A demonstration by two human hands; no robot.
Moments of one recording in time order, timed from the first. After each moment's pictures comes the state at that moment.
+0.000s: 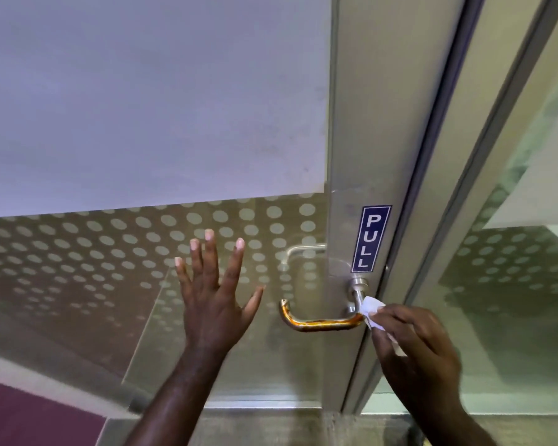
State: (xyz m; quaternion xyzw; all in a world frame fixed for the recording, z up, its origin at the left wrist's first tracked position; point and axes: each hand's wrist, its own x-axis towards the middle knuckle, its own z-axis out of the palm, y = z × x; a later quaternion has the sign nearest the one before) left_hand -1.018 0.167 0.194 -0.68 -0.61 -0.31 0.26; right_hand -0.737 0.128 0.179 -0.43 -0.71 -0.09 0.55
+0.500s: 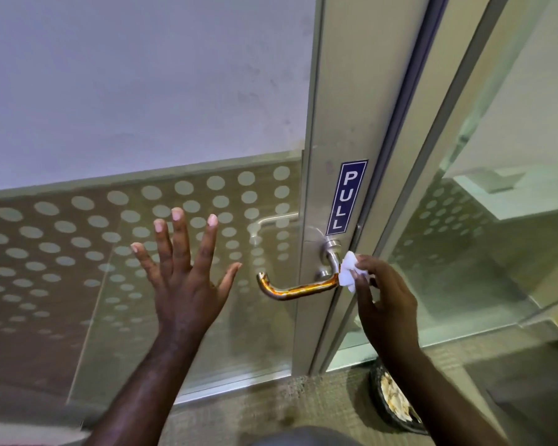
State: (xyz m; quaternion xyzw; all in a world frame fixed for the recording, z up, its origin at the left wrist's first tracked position) left_hand -1.032 0.181 0.174 -0.71 -0.57 -0.33 0.24; right_hand -0.757 0.124 0.158 -0.58 -0.62 0.02 0.53
